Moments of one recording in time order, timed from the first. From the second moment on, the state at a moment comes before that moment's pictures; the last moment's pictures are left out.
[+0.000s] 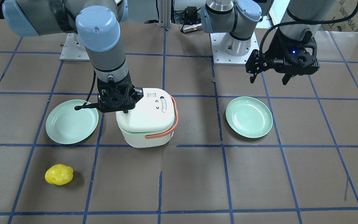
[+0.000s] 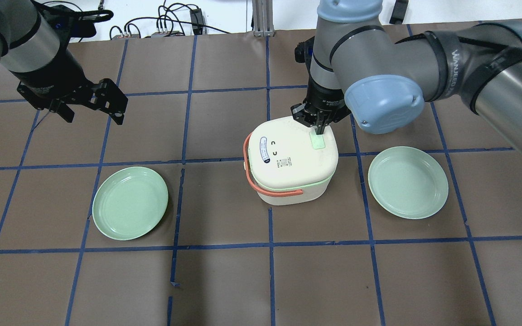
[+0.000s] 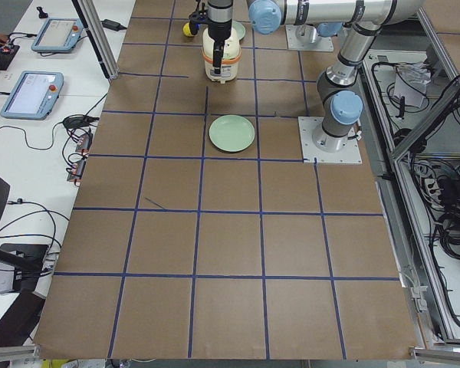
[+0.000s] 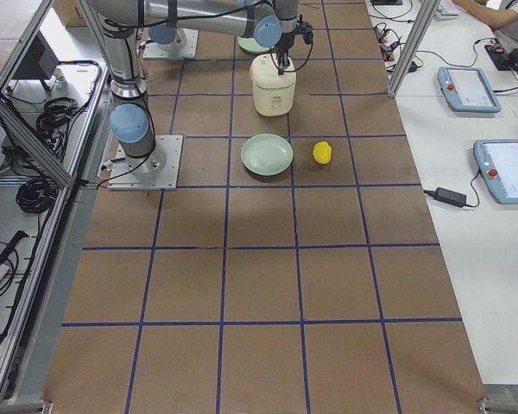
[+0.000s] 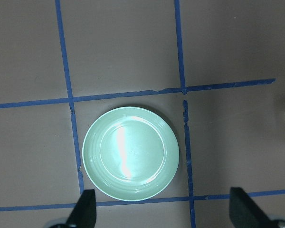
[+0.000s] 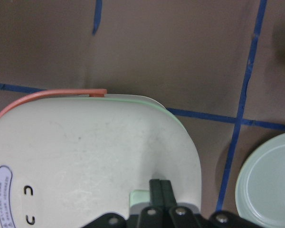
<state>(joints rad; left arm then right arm) -1.48 -1.51 -1.65 -1.52 1.61 0.17 1.79 -1.39 1.60 -1.80 -1.55 0.07</state>
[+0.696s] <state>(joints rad) -1.48 -1.51 -1.65 -1.52 1.61 0.17 1.67 -1.43 1.27 -1.41 -1.56 0.01</state>
